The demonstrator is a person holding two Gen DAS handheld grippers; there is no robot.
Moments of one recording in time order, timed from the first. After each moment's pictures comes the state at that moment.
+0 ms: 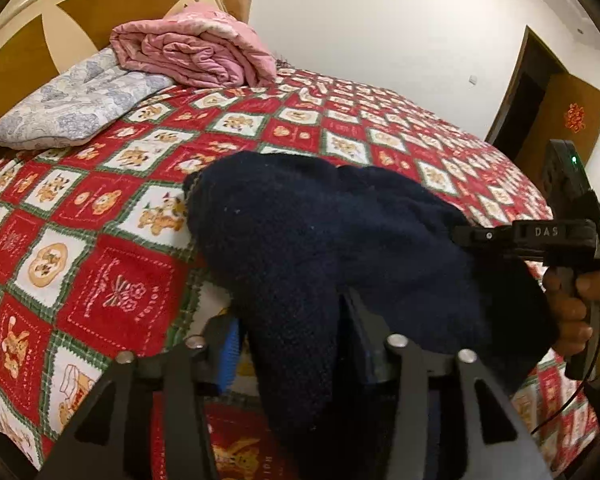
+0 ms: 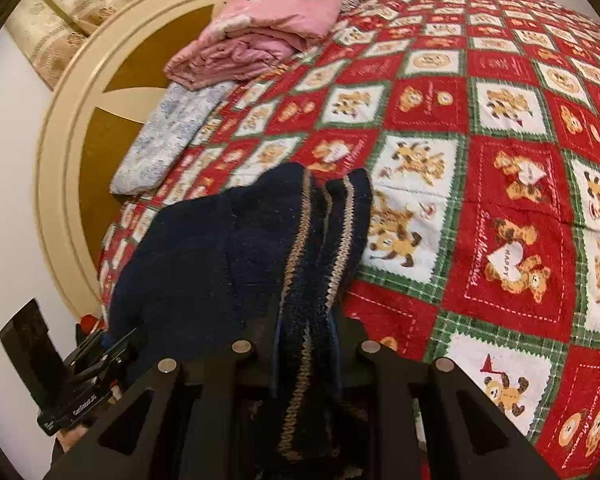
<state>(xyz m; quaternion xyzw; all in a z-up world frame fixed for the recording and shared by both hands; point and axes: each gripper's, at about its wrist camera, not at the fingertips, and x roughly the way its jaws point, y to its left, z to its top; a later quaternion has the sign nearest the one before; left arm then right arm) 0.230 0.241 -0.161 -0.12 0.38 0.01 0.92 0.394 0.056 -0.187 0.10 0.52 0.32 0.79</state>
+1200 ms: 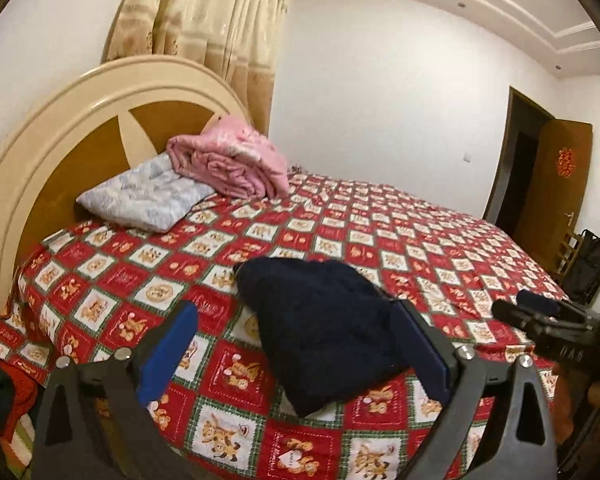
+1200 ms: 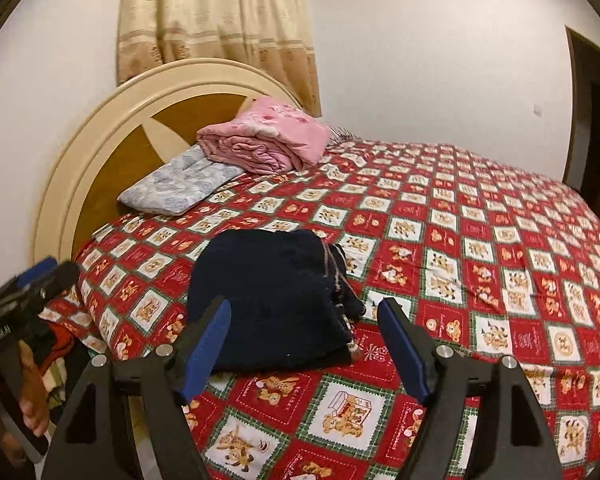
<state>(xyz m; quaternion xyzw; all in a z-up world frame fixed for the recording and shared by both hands) 0.036 0.203 -0.025 -0.10 0.21 0.06 0.97 0.107 0.016 -0.023 -0.05 0.27 0.22 0.94</state>
